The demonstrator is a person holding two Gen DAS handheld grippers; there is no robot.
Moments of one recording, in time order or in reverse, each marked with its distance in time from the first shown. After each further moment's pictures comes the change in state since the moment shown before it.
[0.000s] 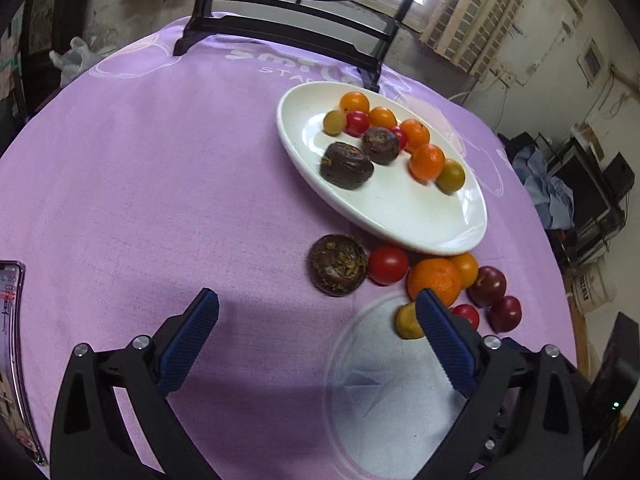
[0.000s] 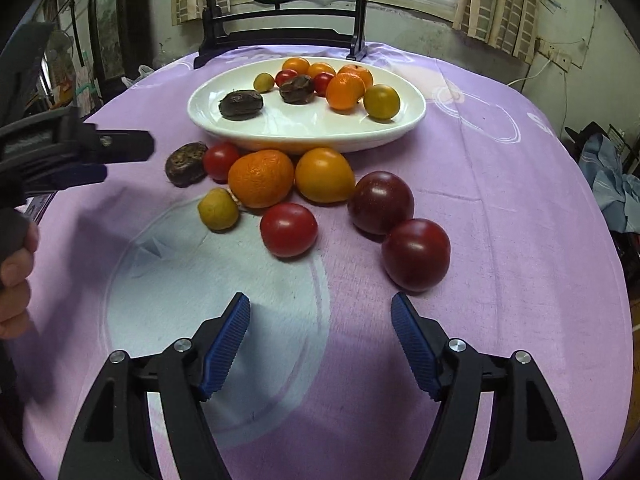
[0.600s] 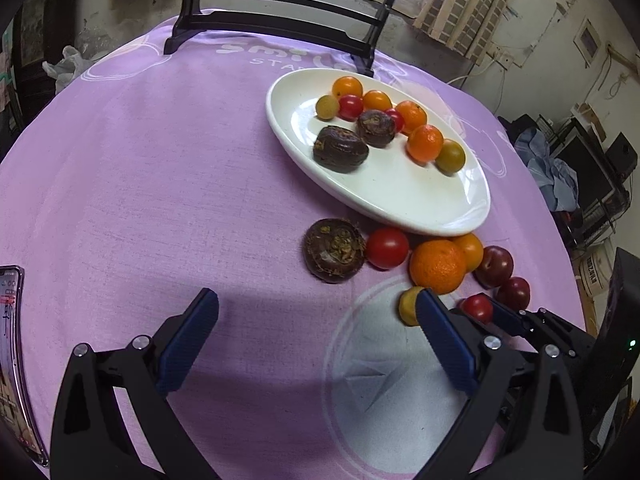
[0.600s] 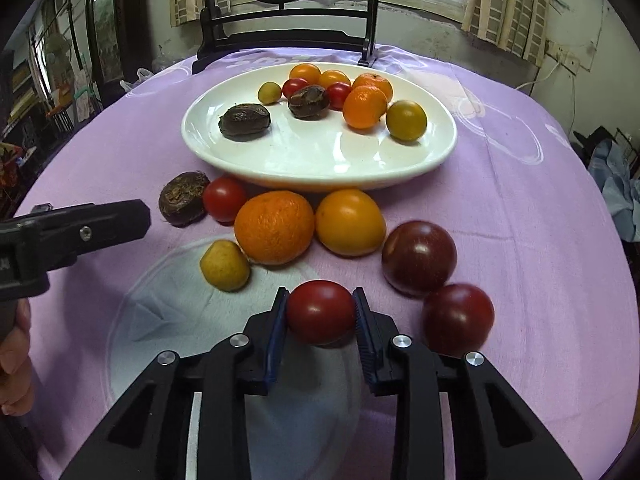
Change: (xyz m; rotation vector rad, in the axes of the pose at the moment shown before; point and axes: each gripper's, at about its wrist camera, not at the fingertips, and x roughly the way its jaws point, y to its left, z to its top) left arm 0.008 -0.015 -0.009 0.078 0.033 0.022; right arm 0.020 0.013 0.030 0.013 0.001 0.025
